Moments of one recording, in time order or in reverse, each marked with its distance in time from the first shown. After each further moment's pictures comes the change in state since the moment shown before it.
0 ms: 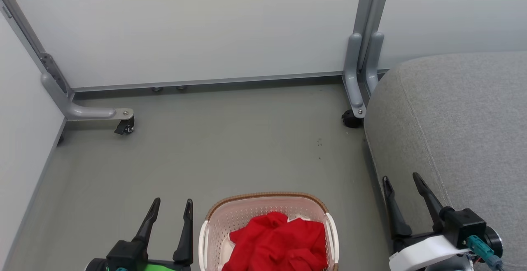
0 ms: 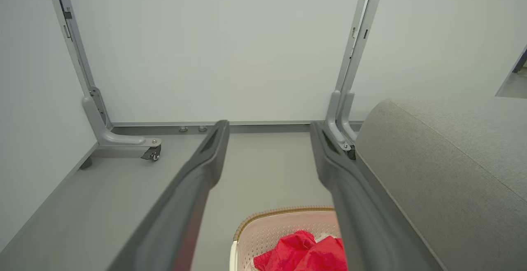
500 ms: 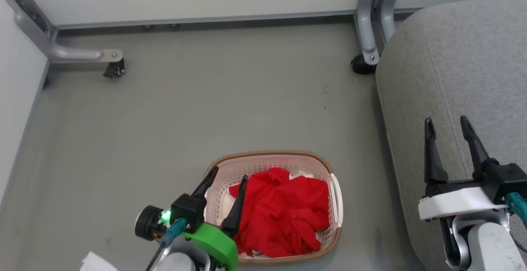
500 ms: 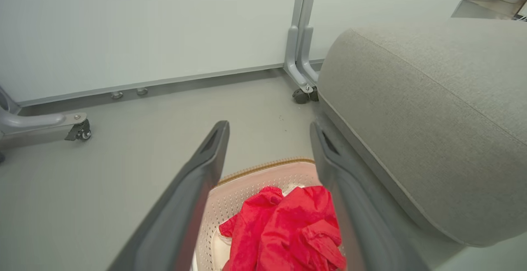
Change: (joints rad) left arm -0.264 0.003 -0.249 0.248 -0.002 -0.005 0.000; right arm -0.155 -0.001 -0.171 -0.043 -0.087 0.000 0.000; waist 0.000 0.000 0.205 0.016
